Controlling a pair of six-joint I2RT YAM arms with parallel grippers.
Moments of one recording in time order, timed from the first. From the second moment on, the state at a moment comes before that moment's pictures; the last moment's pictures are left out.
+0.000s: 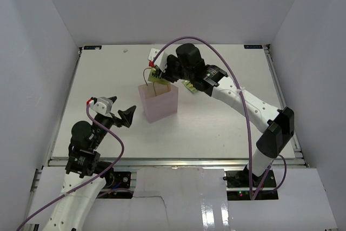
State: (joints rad) left arm -0.26 0.32 0.48 -0.07 0.22 -0.02; right arm 0.83 1.67 1.67 -0.38 -0.15 -0.64
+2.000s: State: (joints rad) left arm -0.26 0.35 0.48 -0.07 0.23 -0.01; right arm 0.35 2.18 1.69 -0.38 -0.31 -0.39
